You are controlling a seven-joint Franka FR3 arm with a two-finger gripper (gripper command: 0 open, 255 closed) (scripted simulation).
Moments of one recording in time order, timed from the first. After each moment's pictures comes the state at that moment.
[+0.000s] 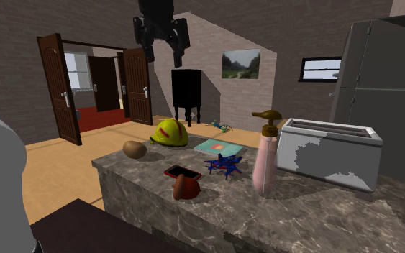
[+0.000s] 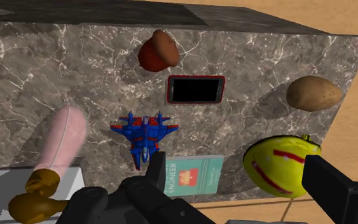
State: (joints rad) arm 0.01 -0.85 -0.25 -2.43 0.01 1.88 -0.10
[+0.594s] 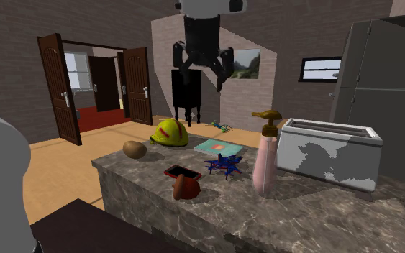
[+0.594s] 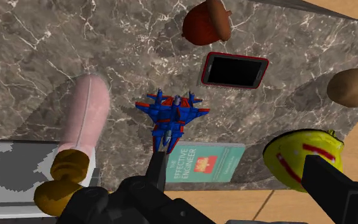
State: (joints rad) arm 0.05 -0.72 -0.52 -2.46 -0.02 2.12 -0.42
